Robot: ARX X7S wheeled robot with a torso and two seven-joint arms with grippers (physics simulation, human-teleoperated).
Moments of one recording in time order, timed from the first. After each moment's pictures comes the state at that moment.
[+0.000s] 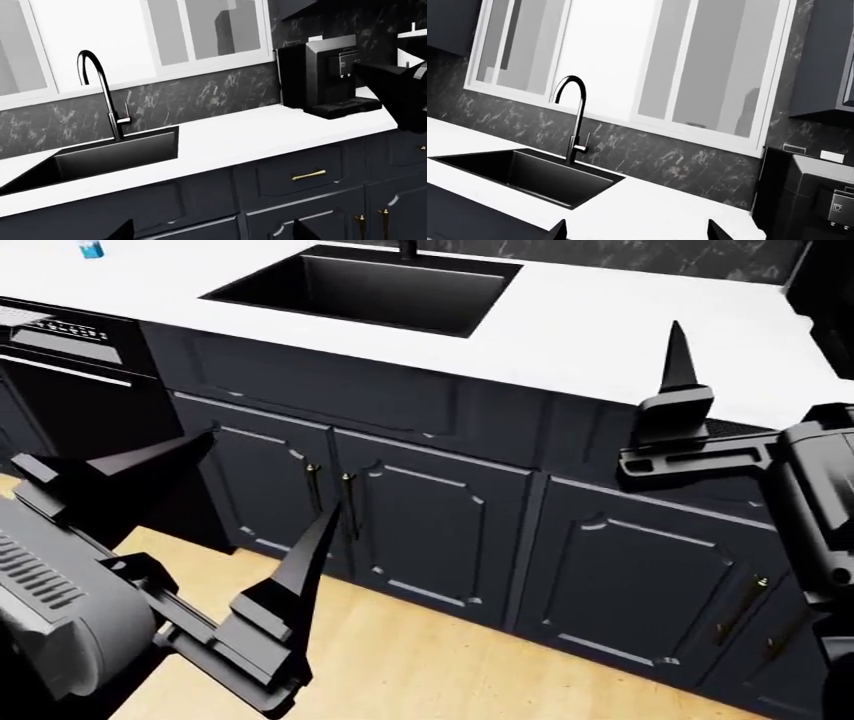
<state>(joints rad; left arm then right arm) -0.75 -0.78 -0.23 1.00 -1.95 -1.12 -0.83 1.09 0.93 -0.29 -0.89 1.60 0.93 1.22</state>
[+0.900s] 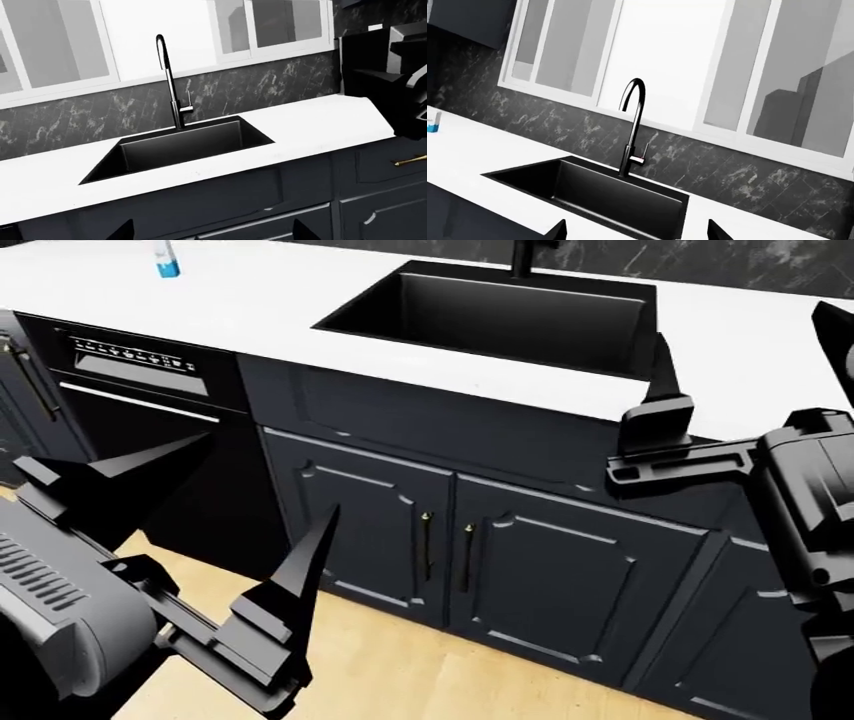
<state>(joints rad) -0.73 -0.77 -0.24 1.00 -1.95 -1.14 -0.82 1.11 0.92 -0.33 -0.88 1.61 0.95 1.23</state>
